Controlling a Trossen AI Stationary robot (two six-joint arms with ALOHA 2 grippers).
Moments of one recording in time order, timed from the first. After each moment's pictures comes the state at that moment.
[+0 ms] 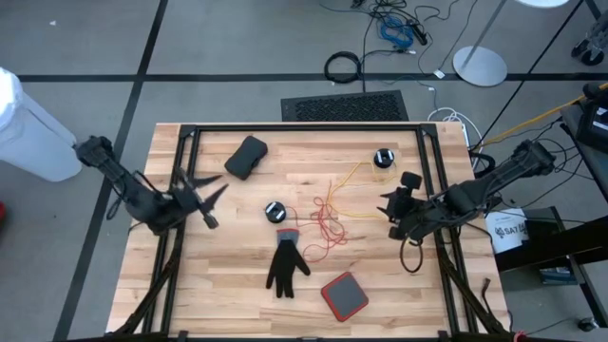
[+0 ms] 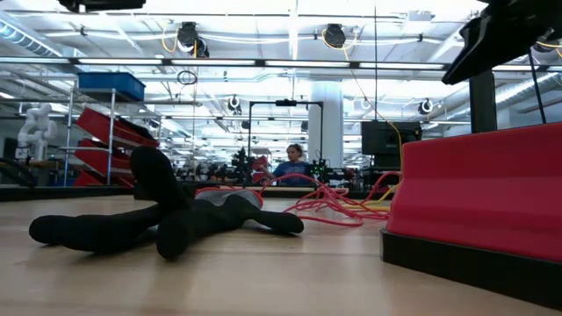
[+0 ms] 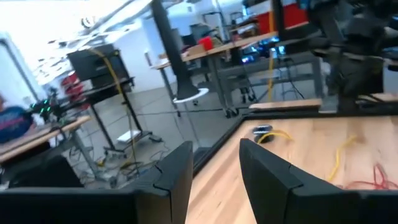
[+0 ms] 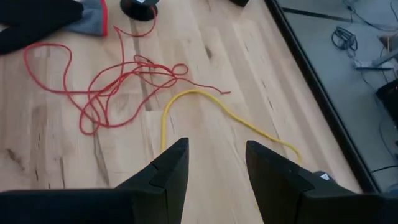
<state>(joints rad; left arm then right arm) -0.72 0.57 0.39 0.40 -1.30 0.48 0.49 0.93 0.78 -0.86 0.72 0.44</state>
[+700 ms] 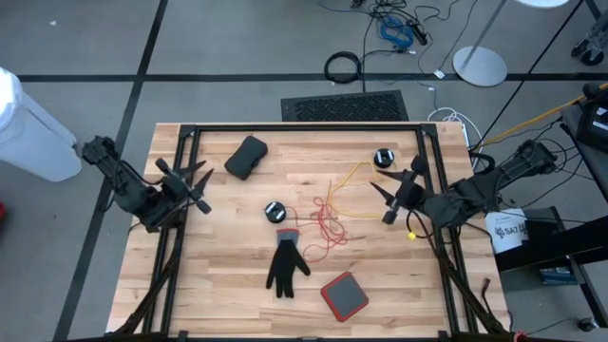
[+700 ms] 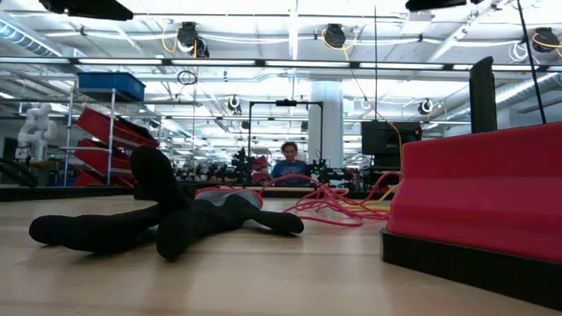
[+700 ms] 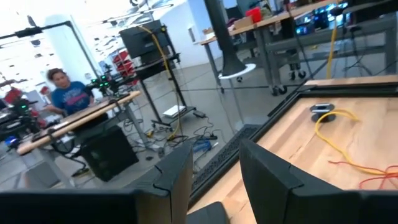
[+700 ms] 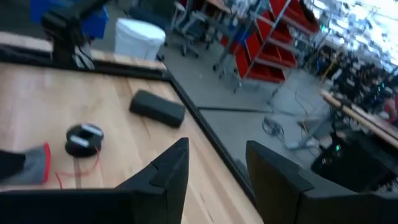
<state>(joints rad) -0.74 0.48 0.39 0.40 -1.56 0.64 0.49 0.86 0.78 -0.28 1.07 -0.04</state>
